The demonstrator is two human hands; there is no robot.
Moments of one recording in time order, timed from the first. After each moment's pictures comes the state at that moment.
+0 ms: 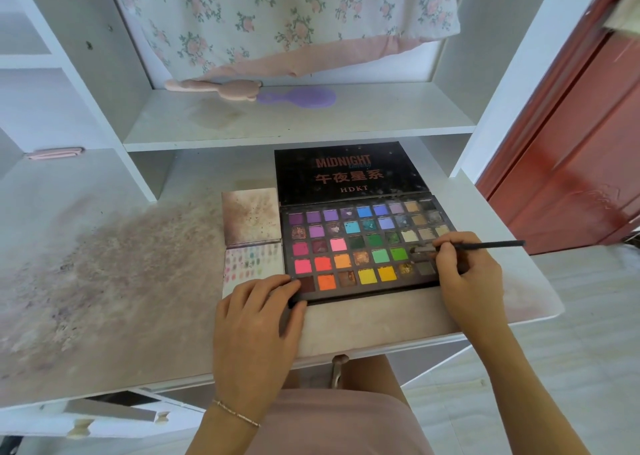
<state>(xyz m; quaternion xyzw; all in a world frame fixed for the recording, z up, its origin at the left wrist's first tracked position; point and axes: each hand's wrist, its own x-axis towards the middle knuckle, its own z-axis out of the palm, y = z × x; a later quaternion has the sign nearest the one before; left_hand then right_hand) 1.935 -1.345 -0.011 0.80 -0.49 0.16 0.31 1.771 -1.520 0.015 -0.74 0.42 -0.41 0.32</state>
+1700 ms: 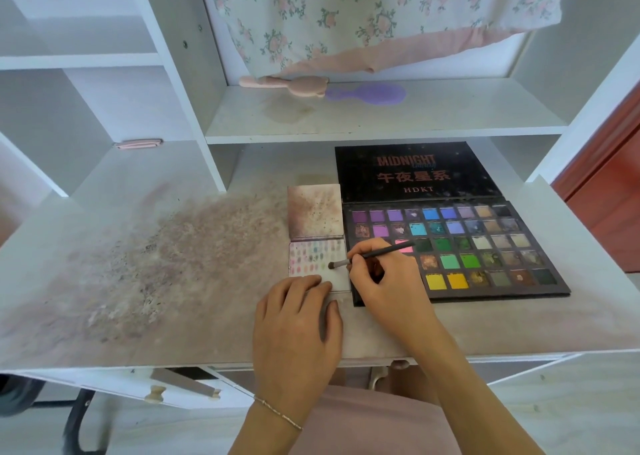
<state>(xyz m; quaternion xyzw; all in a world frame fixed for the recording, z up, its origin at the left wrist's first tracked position) 1.948 -1.323 -0.009 0.83 -0.44 0.15 0.29 1.886 -1.448 0.011 -0.83 0.27 -0.26 0.41</state>
